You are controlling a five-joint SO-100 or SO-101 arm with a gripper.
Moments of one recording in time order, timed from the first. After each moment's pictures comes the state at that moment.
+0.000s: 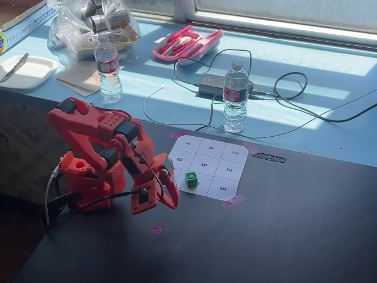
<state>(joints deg) 10.6 154.5 151.1 42.1 -15.9</state>
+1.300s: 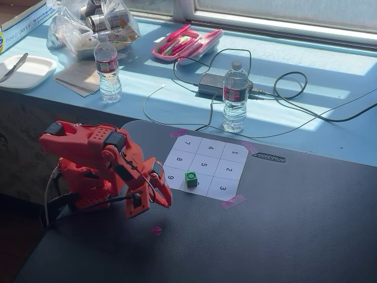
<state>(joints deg) 2.9 187.6 174.4 47.9 -9.9</state>
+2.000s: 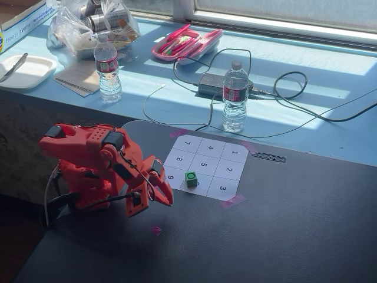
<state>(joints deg) 2.9 189.0 174.5 48.4 -9.1</state>
